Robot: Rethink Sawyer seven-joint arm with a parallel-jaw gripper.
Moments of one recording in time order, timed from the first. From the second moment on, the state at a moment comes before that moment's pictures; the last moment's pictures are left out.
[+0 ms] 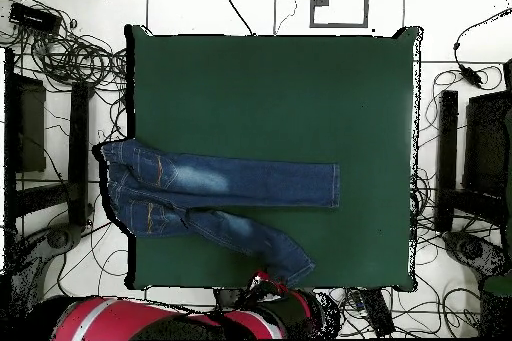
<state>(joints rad) 0.20 -0.21 -0.47 2.10 -0.47 -0.46 2.85</state>
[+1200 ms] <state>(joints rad) 0.52 0.11 -0.75 2.08 -0.07 -0.62 2.85</state>
